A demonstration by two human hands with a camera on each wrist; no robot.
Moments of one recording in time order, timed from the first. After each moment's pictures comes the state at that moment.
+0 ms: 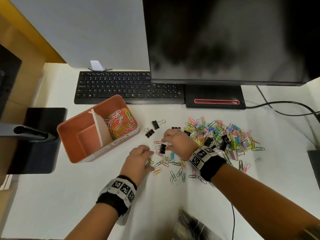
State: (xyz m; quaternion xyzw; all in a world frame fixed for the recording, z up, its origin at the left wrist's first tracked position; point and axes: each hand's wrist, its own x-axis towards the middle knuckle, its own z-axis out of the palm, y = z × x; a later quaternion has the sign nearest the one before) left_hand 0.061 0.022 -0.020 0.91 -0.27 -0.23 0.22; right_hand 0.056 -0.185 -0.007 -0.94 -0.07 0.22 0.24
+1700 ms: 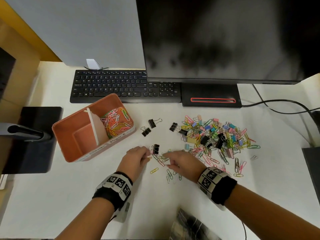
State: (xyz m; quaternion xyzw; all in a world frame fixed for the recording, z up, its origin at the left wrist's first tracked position) left_hand 0.067 0.024 -0.035 0.89 -0.25 -0.24 0.29; right_hand -0.014 -0.181 -0.012 -0.91 -0.03 0.22 0.35
